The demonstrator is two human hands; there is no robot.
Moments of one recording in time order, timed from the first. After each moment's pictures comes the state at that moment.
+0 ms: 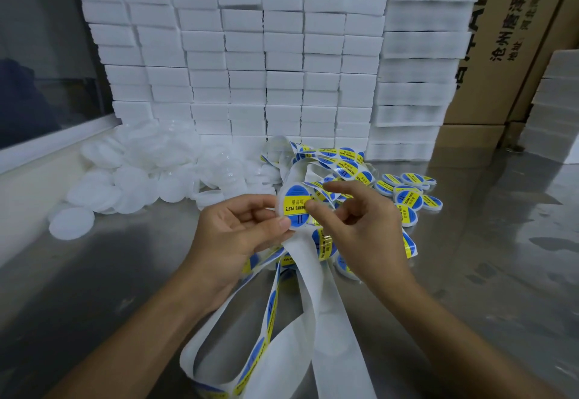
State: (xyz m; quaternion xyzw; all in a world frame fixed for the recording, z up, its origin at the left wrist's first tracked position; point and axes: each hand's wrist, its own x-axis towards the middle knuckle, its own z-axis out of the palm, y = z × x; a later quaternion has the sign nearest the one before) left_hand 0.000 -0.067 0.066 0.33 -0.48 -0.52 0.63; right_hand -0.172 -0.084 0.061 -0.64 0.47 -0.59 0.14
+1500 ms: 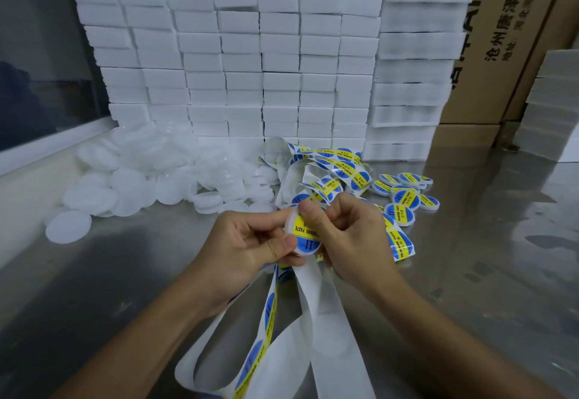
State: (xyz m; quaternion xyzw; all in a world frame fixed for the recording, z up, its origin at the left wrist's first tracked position) left_hand 0.000 -0.058 0.067 0.30 -0.61 -0.52 0.52; right_hand -0.164 -0.078 0.058 -0.62 0.42 -0.60 0.28
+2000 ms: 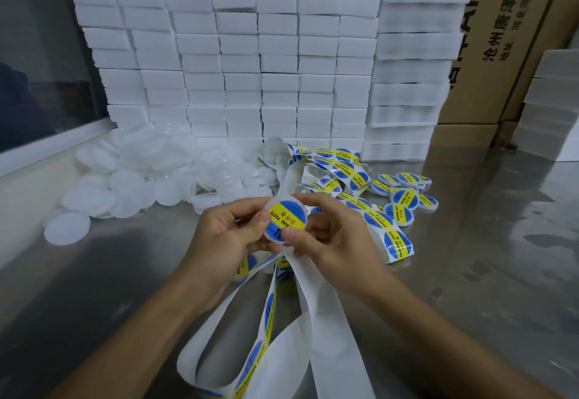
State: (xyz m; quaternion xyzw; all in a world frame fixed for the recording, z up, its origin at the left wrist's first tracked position) left_hand 0.007 -0.068 0.066 0.34 -0.54 -0.51 0.58; right_hand -0.161 -0.079 0.053 -0.70 0.33 -0.53 0.34
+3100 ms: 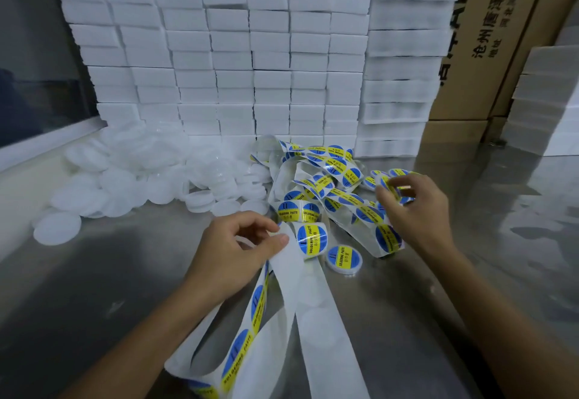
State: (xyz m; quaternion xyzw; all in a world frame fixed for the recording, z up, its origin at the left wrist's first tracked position) left_hand 0.004 -0.079 0.042 0.49 -0.65 -0.27 0.51; right_hand -0.279 -0.140 0.039 -0.58 0.59 -0.56 0.01
